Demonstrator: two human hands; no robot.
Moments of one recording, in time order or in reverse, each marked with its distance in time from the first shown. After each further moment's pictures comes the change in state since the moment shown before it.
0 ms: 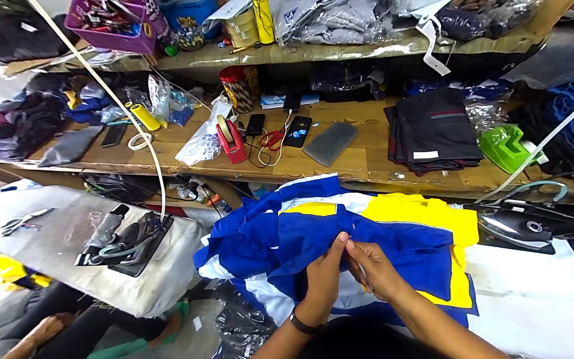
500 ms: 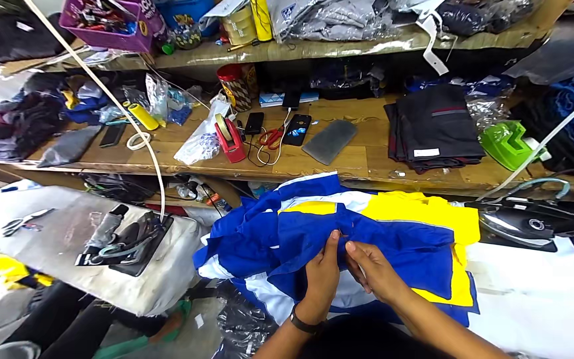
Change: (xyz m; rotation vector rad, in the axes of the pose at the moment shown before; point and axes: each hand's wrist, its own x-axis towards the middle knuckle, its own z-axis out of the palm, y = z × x) left_hand 0.004 -0.010 -0.003 0.078 0.013 0.101; right_hand -0.002 0.004 -0.002 -0.049 -0.022 -0.029
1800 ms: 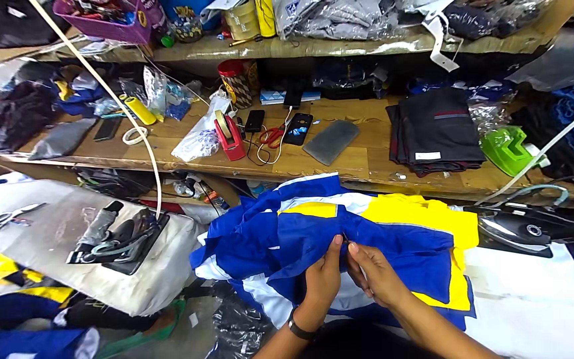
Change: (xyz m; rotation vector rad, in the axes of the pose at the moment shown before) left_hand 0.000 0.000 -0.005 0.107 -0.036 0.096; right_hand 0.002 0.000 0.001 0.054 -0.009 -0.027
